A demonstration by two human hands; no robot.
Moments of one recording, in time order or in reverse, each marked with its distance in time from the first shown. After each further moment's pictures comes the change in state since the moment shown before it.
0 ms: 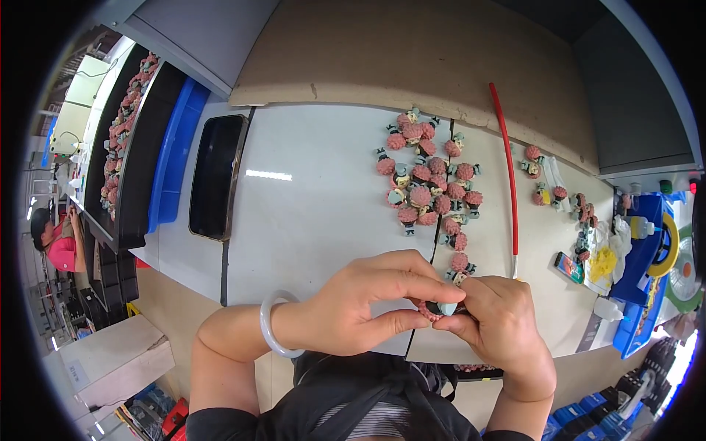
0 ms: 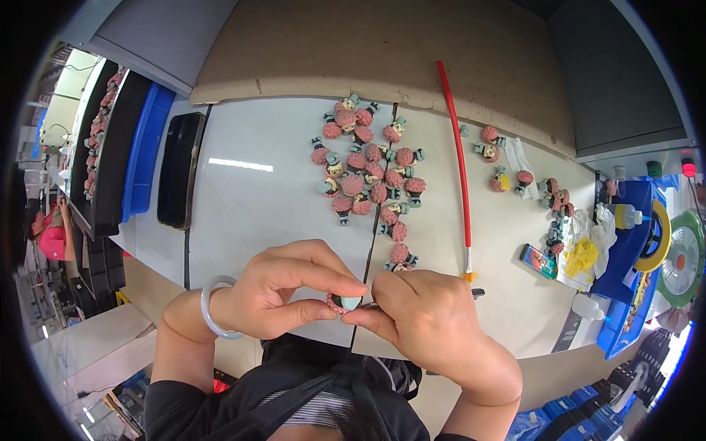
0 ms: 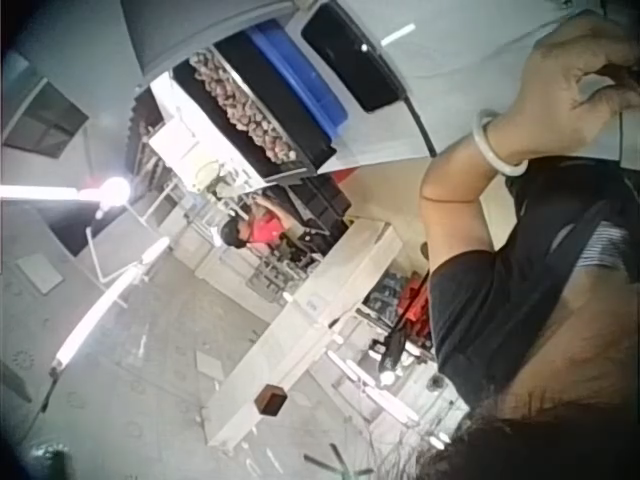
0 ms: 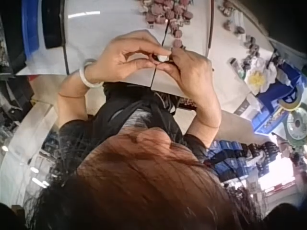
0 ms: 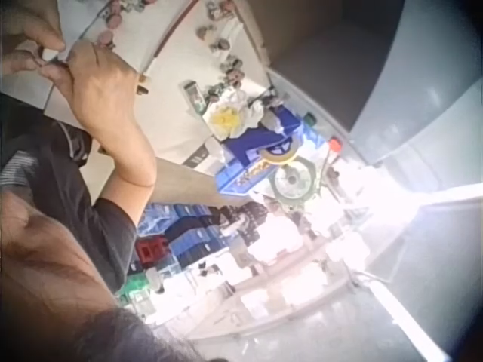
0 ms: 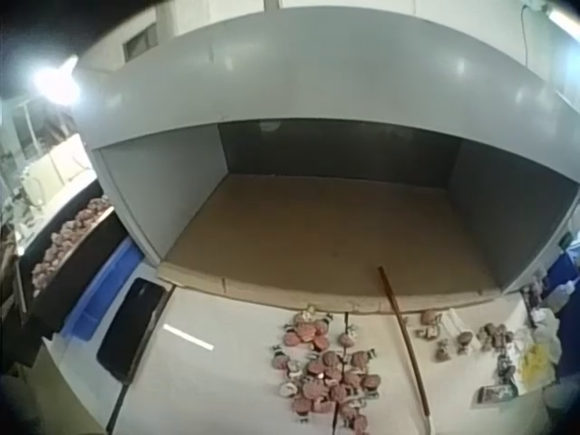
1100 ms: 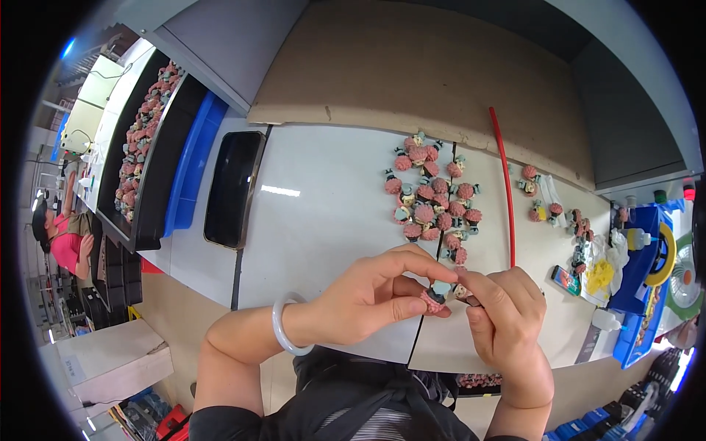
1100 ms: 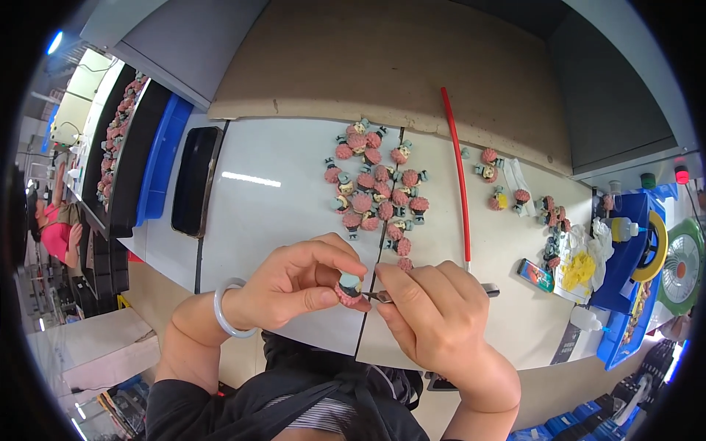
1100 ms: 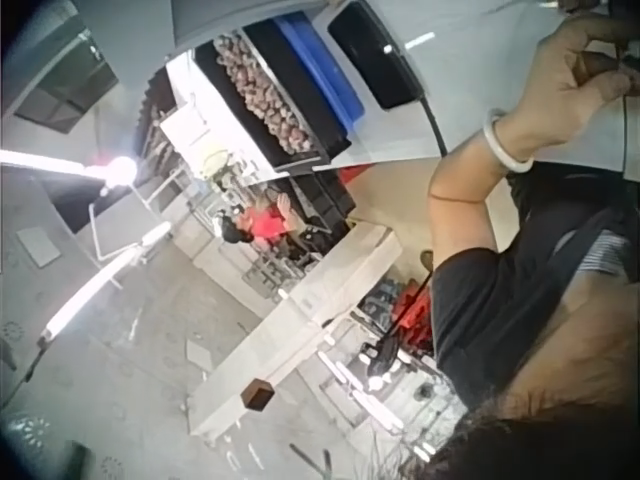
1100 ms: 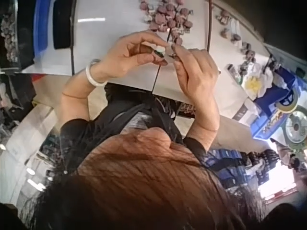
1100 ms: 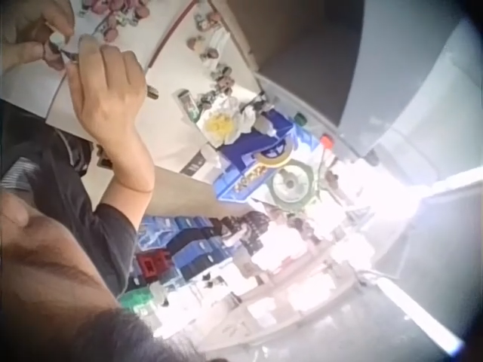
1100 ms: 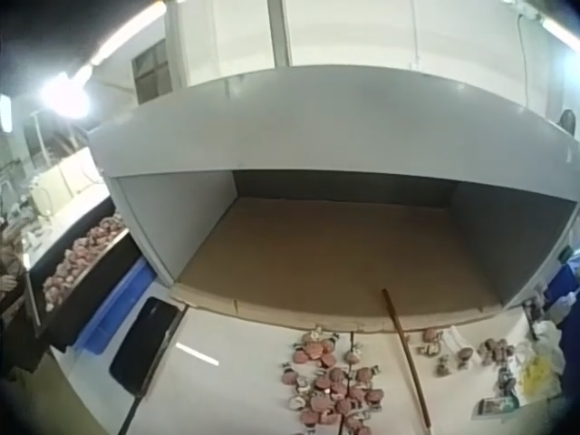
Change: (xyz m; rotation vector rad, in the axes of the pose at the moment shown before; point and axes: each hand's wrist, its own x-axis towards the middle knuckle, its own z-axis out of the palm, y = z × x) left_hand 0.000 -0.004 0.002 -0.491 0.023 -0.162; right_hand 0.001 -0.001 -0.004 -0.141 0.316 -0.159
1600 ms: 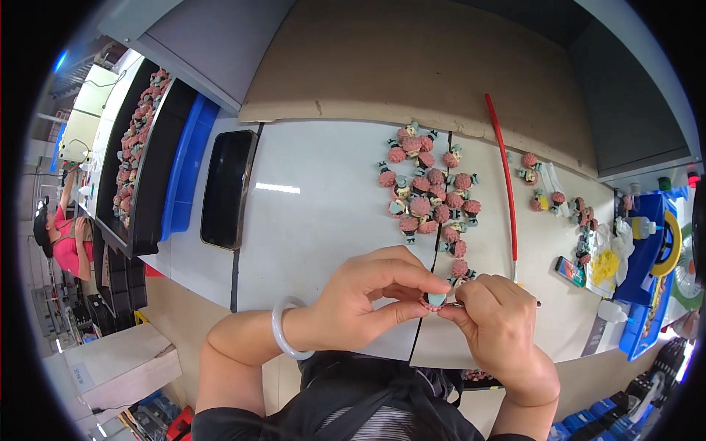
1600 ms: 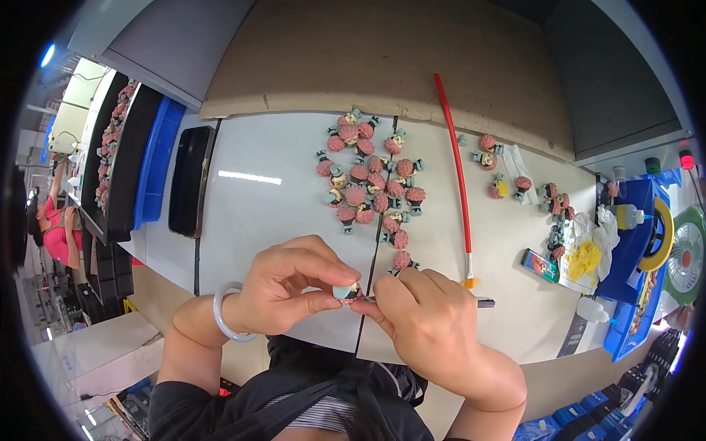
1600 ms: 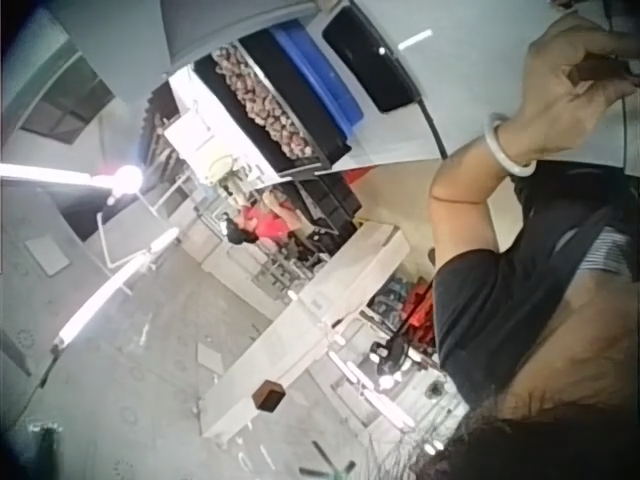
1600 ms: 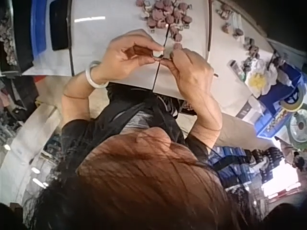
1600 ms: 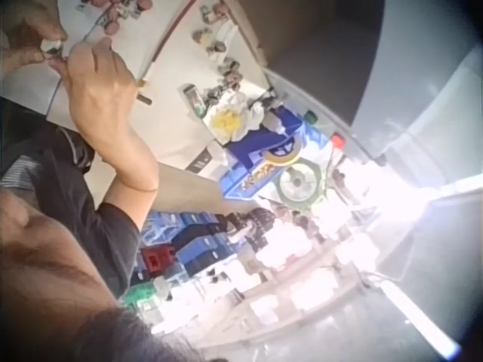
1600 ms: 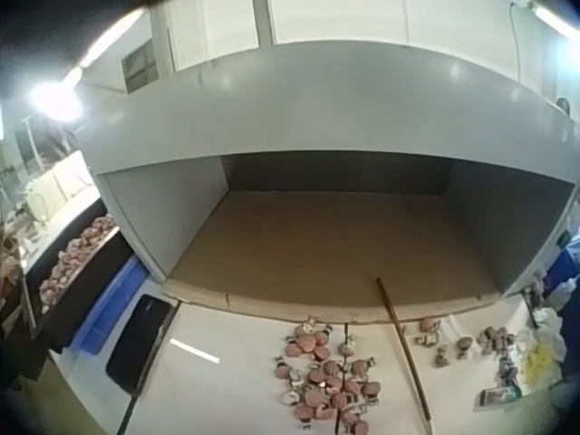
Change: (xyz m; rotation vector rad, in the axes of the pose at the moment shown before) left_hand -0.002 -0.001 0.001 0.366 0.101 0.122; right_hand -0.004 -0.008 0.004 0.015 -0.204 0.215
